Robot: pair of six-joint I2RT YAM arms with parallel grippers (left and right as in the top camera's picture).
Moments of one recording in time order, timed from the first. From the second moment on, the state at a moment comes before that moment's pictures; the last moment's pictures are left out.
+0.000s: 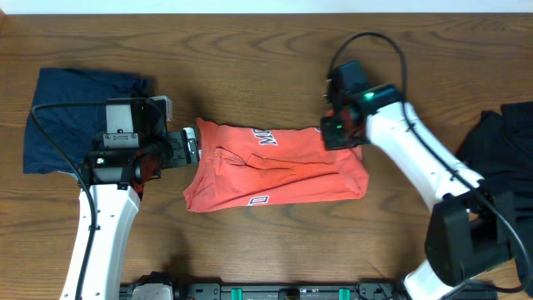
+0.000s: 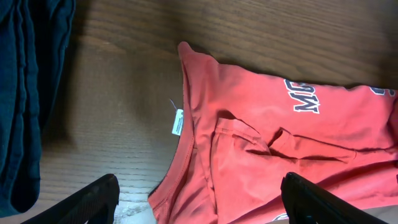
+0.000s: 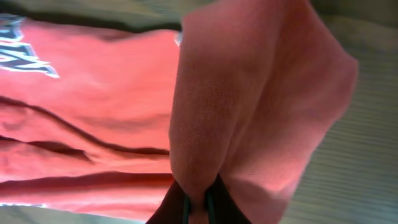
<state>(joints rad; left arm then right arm) 0.01 1.21 1.00 -0.82 0.20 -0.15 0.42 1.78 1.36 -0.94 -0.01 0.30</state>
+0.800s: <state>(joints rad) 0.01 1.21 1.00 -0.82 0.20 -0.15 0.60 1.85 1.36 -0.85 0.04 0.41</state>
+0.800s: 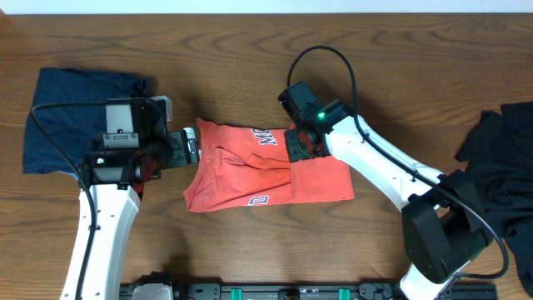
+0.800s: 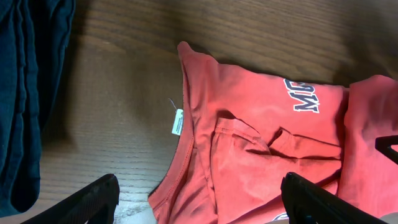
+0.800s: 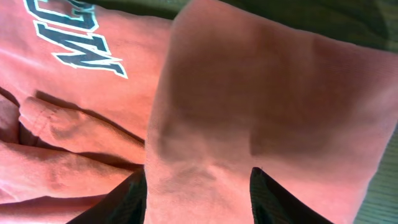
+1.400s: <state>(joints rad) 0.01 1.22 1.00 -0.86 0.20 -0.15 0.50 1.91 1.32 -0.66 -0.09 0.42</state>
